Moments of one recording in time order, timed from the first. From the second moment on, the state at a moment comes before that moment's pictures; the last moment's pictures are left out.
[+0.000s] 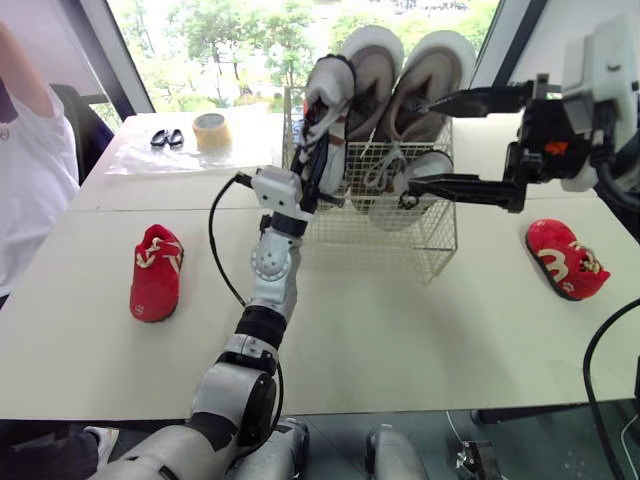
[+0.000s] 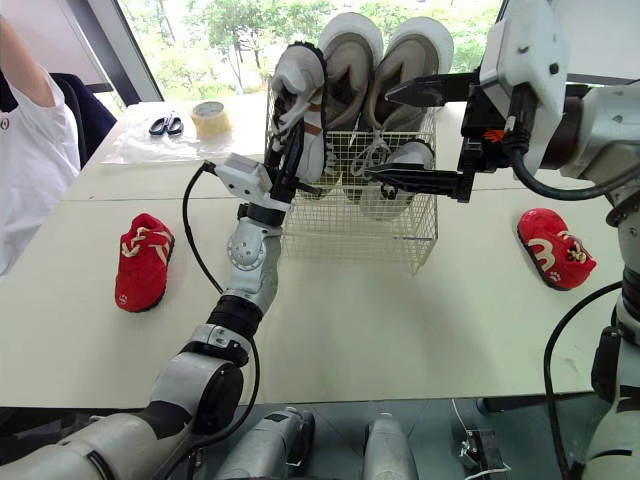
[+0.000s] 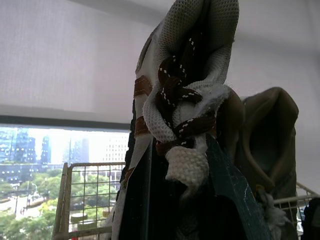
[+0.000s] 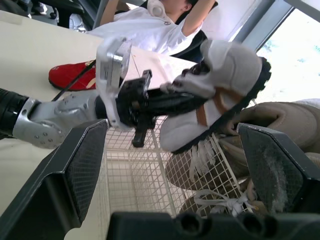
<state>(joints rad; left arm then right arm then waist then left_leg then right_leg) -0.84 -0.11 0.05 0.76 -0.10 -0.90 -0.28 -0.92 -1.02 -0.13 -0.31 0.67 0.76 1.06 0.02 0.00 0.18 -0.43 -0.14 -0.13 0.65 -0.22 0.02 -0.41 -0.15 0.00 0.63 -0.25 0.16</state>
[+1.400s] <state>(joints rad) -0.48 0.64 0.20 -0.30 -0.80 0.58 -0.56 -0.58 -1.07 -0.30 -0.31 0.59 0.79 0.87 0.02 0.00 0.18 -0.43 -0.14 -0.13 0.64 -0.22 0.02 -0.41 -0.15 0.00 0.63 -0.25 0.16</state>
